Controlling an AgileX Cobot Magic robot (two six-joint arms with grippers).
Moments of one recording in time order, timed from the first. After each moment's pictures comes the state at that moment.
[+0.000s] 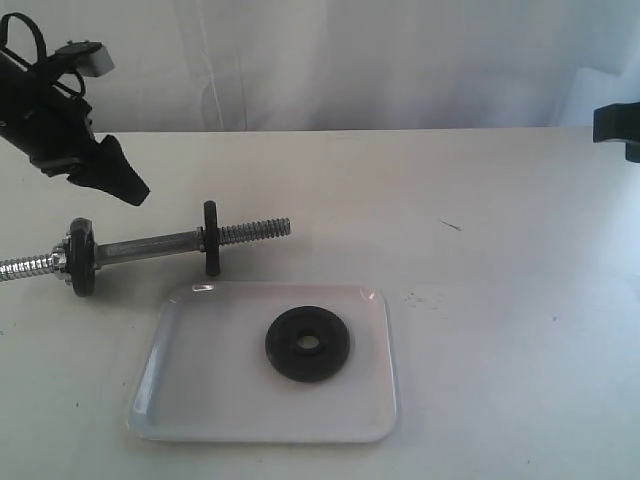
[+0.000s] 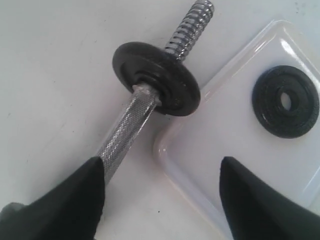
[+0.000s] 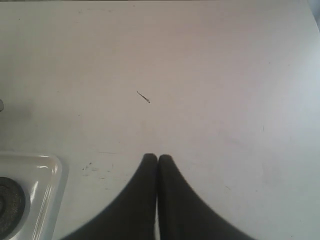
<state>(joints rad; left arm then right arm) -0.07 1.84 -1.52 -0.61 1.15 0.94 0.05 1.05 -0.91 0.14 0.62 -0.04</state>
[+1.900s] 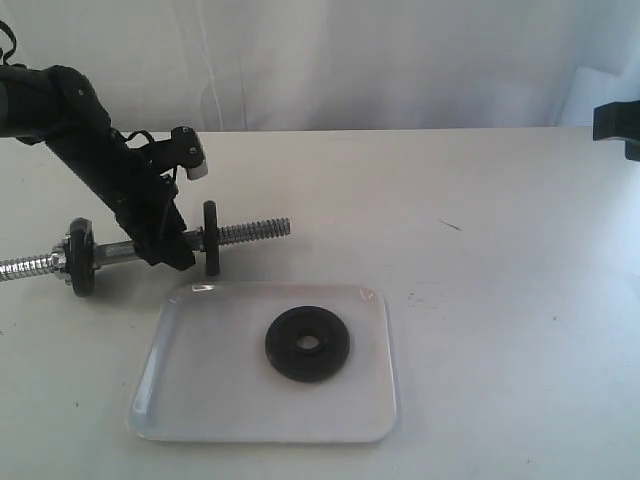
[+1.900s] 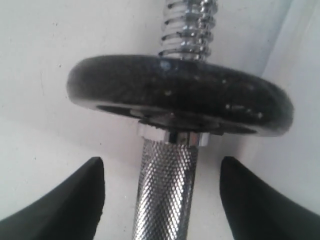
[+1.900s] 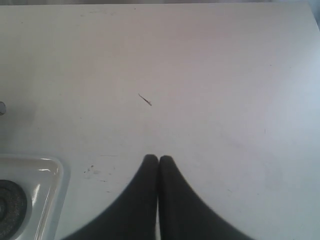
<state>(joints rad) -0.24 2.08 -1.55 -0.42 0.88 1.27 0.05 1.05 -0.91 0.14 0.61 -0.04</state>
